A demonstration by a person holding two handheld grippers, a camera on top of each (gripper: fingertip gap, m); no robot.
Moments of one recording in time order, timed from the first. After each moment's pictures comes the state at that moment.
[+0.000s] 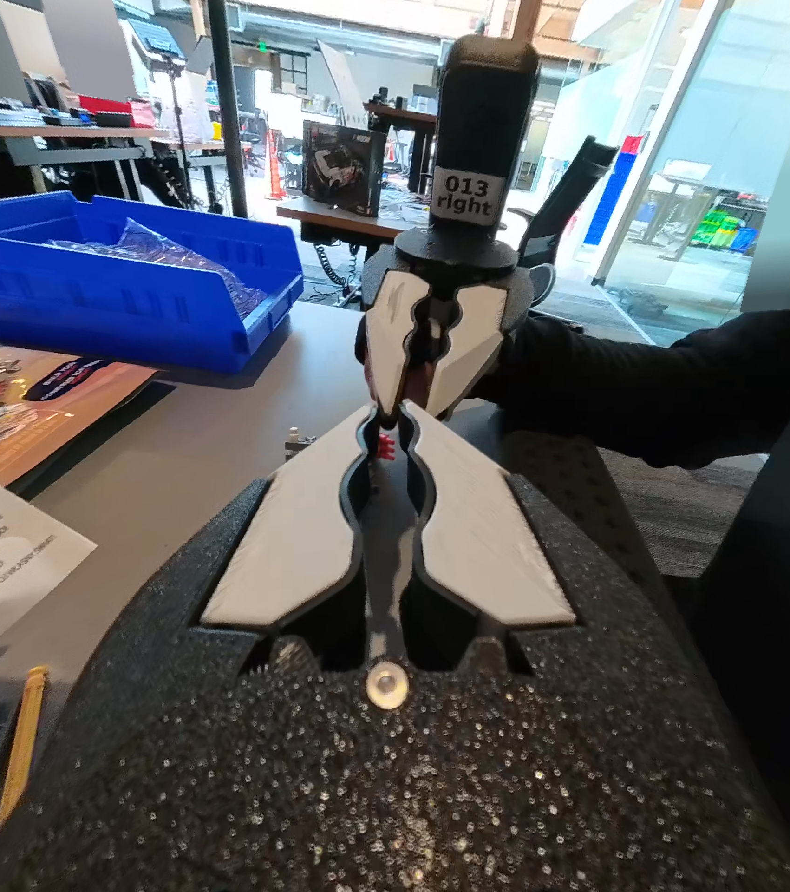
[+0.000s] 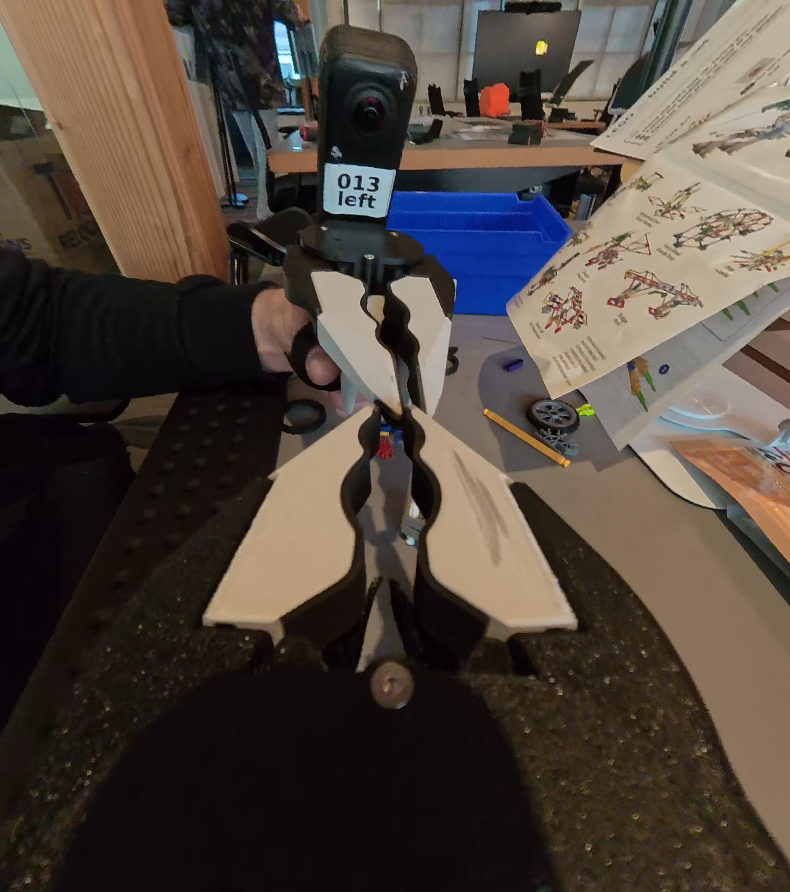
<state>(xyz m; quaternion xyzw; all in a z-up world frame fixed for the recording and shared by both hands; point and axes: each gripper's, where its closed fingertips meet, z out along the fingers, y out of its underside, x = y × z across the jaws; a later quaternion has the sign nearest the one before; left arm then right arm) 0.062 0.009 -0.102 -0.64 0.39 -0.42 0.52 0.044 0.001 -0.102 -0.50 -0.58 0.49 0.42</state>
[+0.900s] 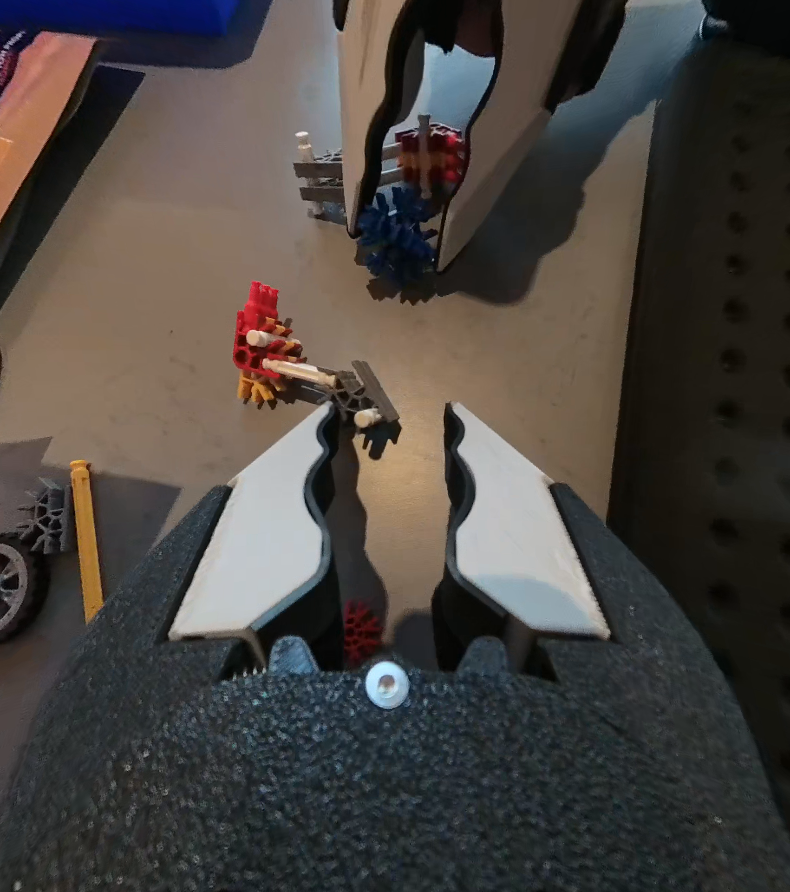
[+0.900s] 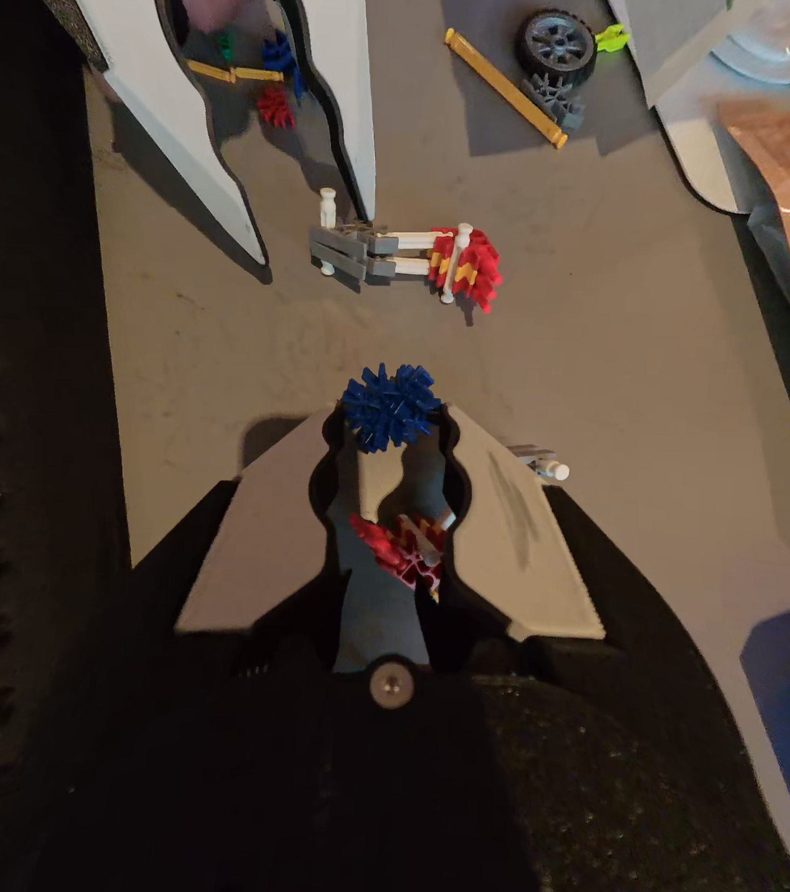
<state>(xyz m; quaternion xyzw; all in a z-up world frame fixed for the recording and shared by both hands) 0.036 0.005 -0.213 -0.78 0.49 -0.18 0.36 0.097 0.041 -0.217 -0.63 -0.68 0.24 0.29</state>
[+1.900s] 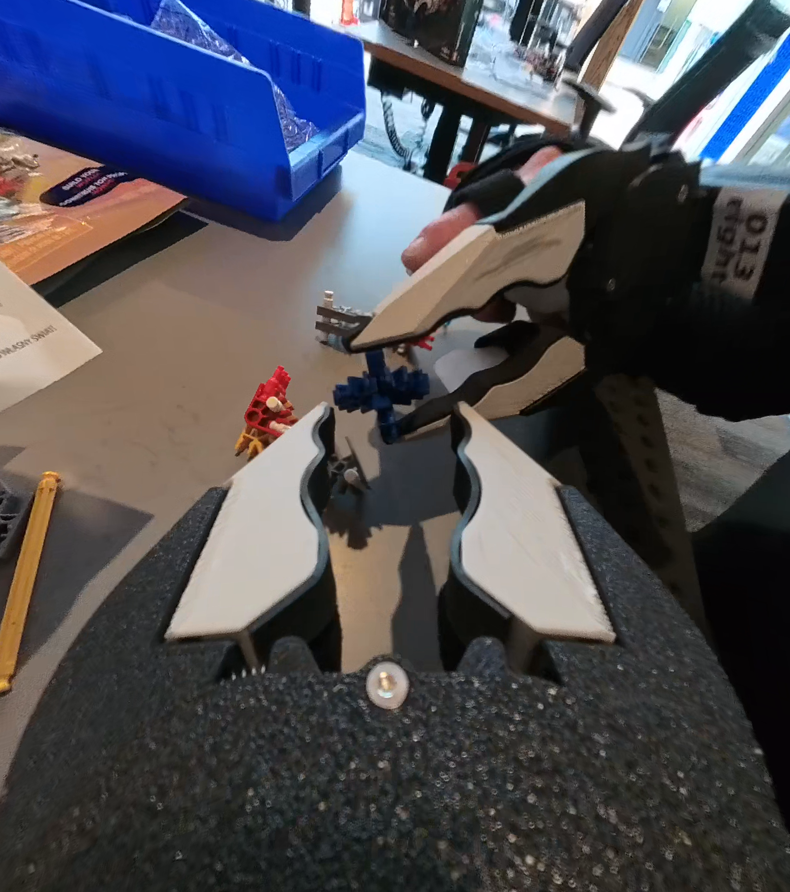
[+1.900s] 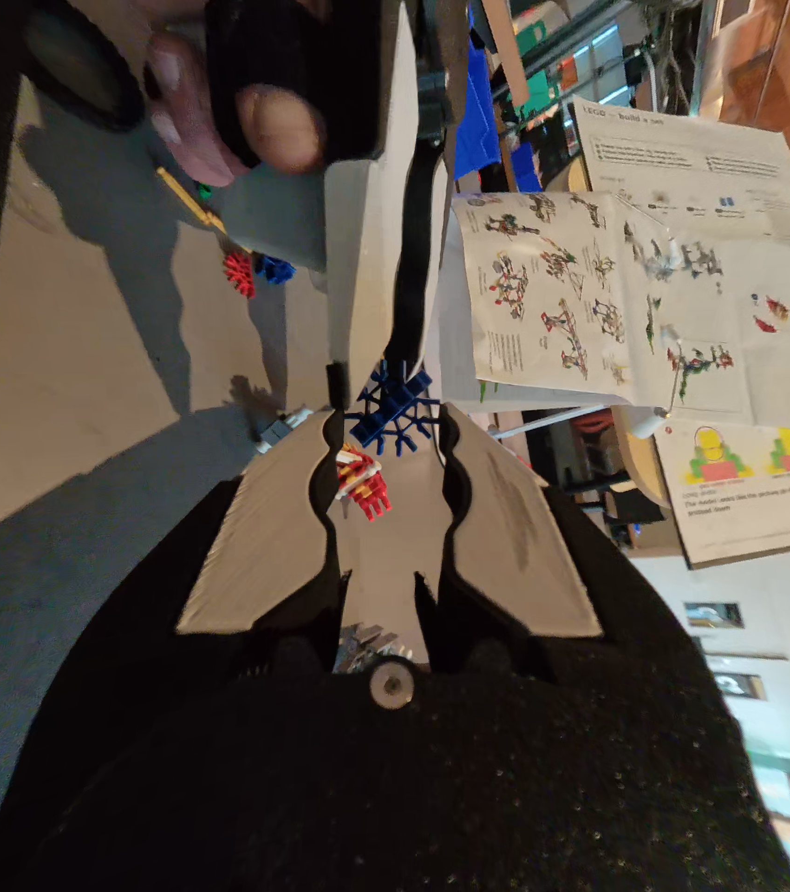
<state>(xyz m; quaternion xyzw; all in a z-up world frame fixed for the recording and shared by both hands) 0.038 0.006 -0.156 -0.75 0.35 -0.36 0.44 0.024 0.018 -0.153 -0.38 -0.72 0.01 0.59</state>
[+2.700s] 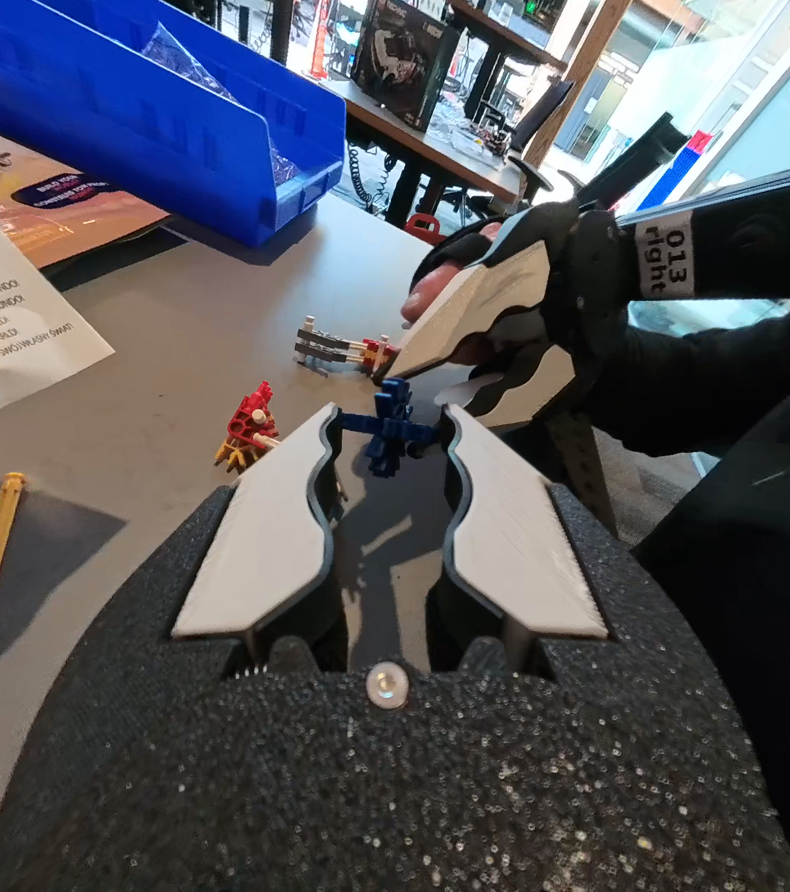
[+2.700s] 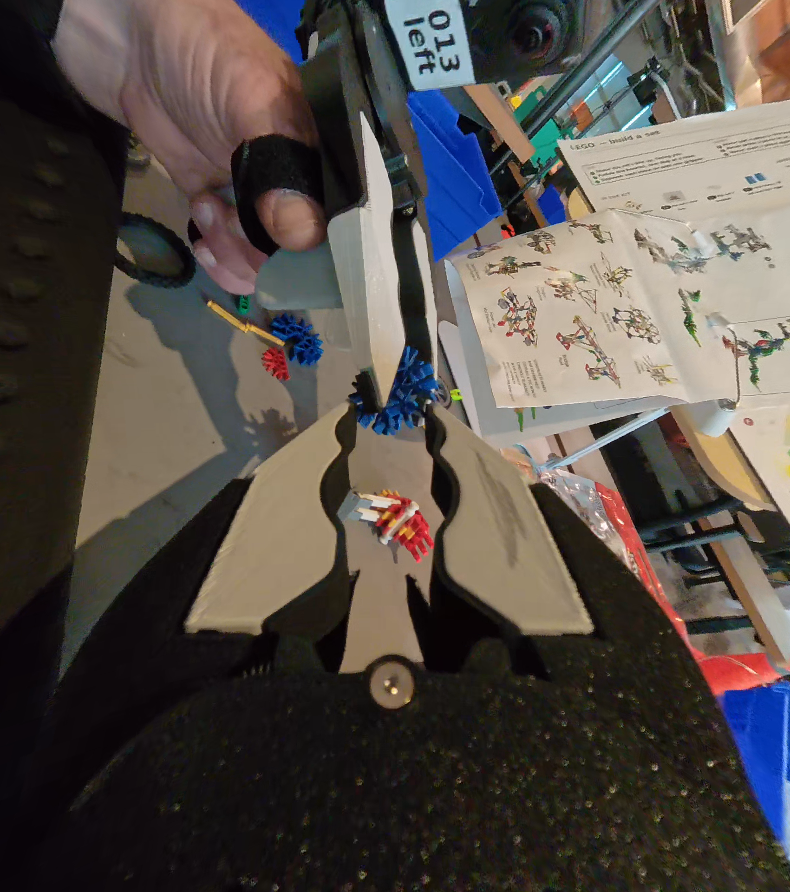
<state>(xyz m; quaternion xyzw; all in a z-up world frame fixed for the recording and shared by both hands) 0.033 0.004 -0.139 -0.73 0.31 -0.43 0.43 0.019 0.000 -0.139 -0.42 -0.68 0.16 0.58</state>
